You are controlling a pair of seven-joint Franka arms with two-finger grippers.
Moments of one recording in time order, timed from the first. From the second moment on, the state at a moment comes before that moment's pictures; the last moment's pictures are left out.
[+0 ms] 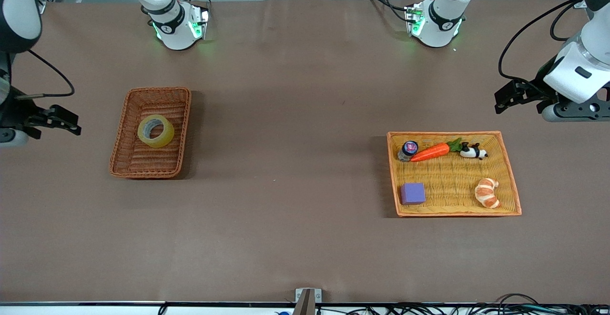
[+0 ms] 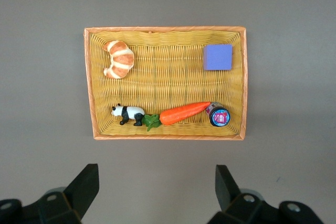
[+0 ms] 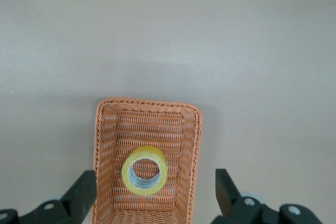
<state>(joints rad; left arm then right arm) -0.11 0.02 -0.02 -1.61 0.01 1.65 -0.12 0.16 0.06 -0.26 -1.67 0.01 1.78 -0.19</state>
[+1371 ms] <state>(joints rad) -0.10 0.02 -0.02 -1.61 0.01 1.66 -0.11 0.06 0.05 -0.14 -1.47 0.01 1.50 0.02</state>
